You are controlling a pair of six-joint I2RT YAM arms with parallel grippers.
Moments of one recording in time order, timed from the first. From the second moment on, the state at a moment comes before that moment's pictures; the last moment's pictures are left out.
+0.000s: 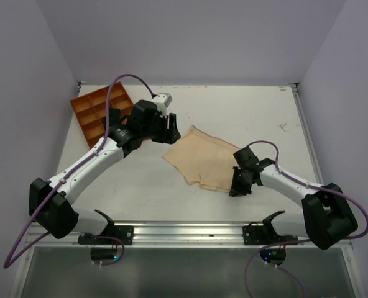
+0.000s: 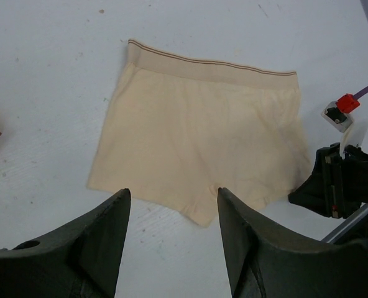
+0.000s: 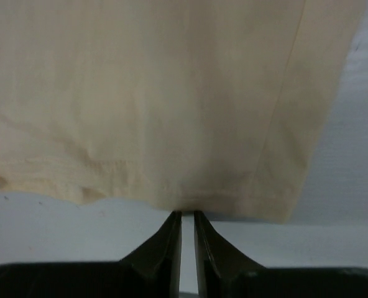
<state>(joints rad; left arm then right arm) -0.58 1.39 1.22 -0.45 0.09 -0.36 0.42 1.29 0.61 -0.63 -0.10 0.68</state>
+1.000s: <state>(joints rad) -0.61 1.66 1.03 -0.30 0.09 -0.42 0.27 1.45 1.08 -0.78 0.11 0.69</state>
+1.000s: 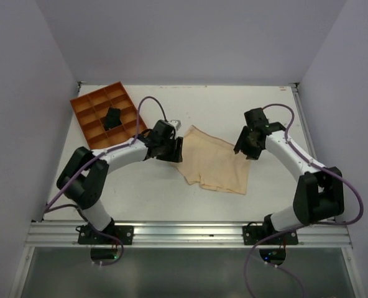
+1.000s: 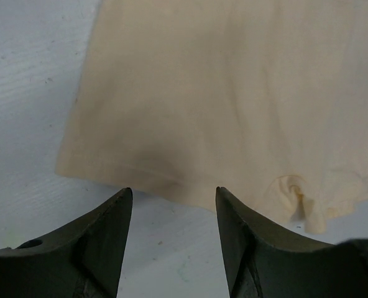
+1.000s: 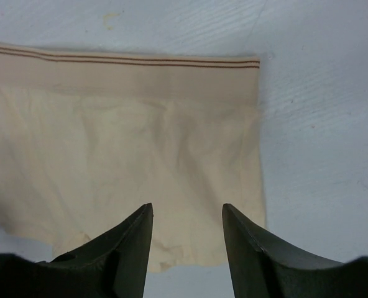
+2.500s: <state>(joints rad) -1.11 1.96 1.37 -0.29 -0.12 -0.44 -0.04 1.69 0.97 -0.53 -0.06 0.57</state>
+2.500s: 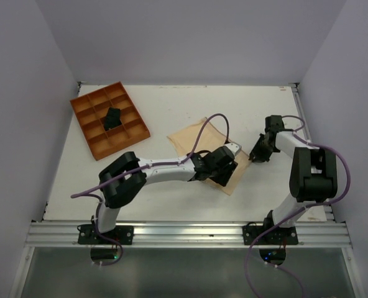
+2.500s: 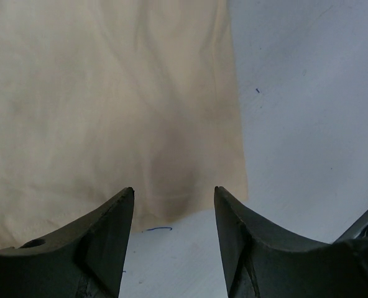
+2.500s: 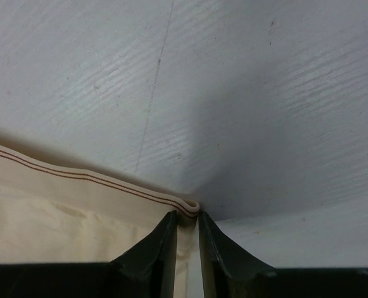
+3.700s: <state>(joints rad) -1.25 2.11 1.46 -0.27 -0.22 -0.52 -0.04 1.64 0.91 -0.49 -0.13 0.58</state>
